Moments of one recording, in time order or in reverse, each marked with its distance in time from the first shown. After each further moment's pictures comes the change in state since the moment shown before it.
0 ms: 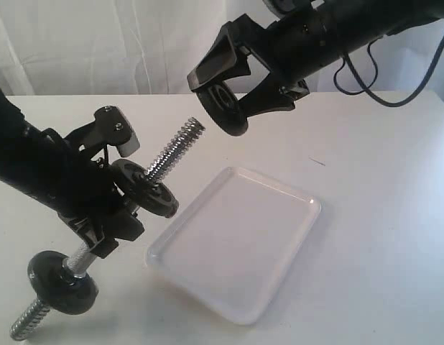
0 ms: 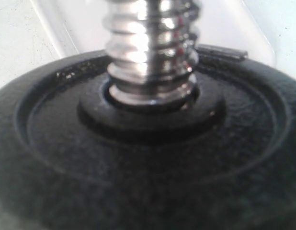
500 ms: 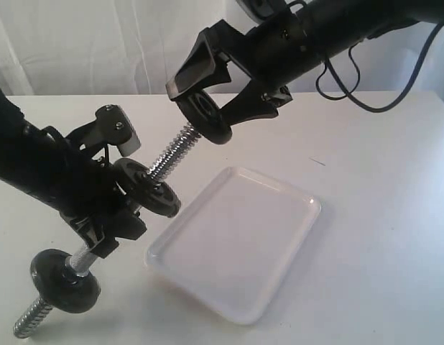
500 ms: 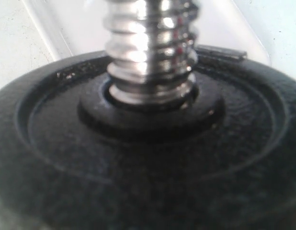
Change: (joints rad) left arm 0.000 0.000 0.000 -0.029 0.002 0.041; right arm 0.058 0.000 0.000 0.000 0.000 0.025
